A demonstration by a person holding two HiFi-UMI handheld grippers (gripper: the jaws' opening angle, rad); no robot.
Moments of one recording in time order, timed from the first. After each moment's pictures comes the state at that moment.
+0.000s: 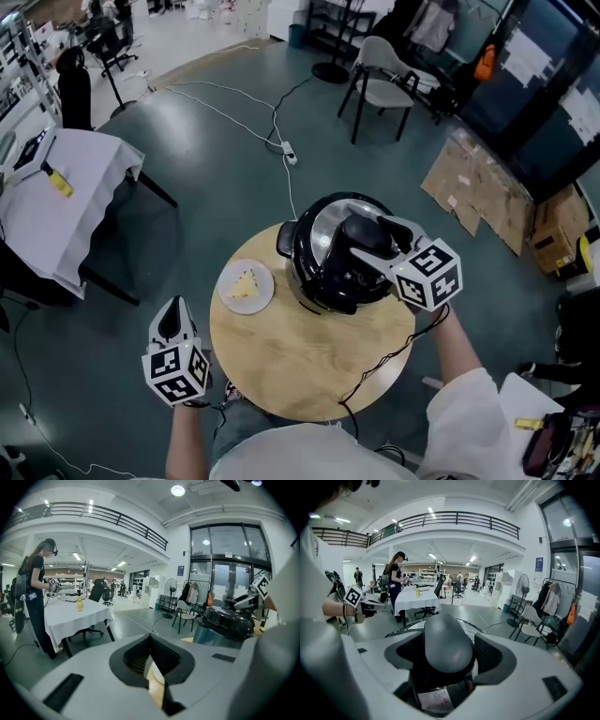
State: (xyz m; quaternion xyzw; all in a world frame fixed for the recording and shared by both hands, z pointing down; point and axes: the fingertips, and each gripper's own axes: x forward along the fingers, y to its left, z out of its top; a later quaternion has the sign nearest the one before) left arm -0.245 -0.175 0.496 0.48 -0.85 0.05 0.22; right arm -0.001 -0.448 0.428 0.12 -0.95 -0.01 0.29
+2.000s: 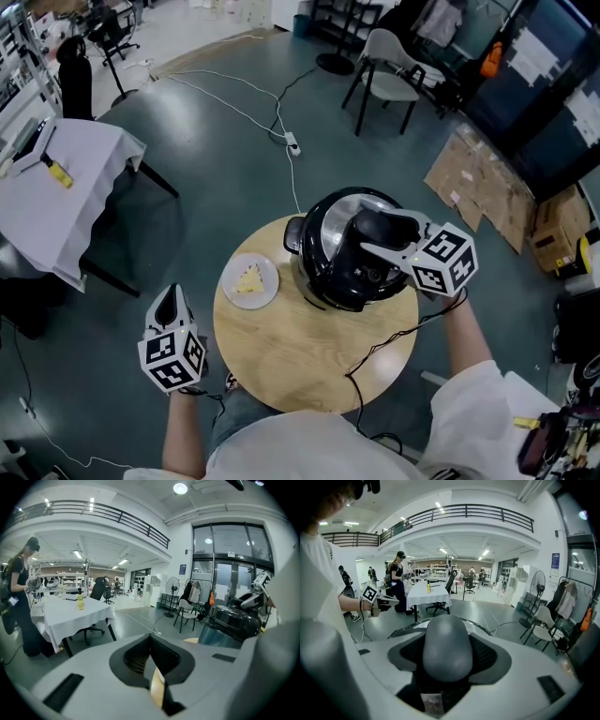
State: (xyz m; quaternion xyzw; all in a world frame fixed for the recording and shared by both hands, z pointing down) left arm -0.269 -0.180 0.503 0.48 -0.85 0.04 0.23; right arm -0.009 -0.445 0.428 0.04 -0.94 -0.02 0.33
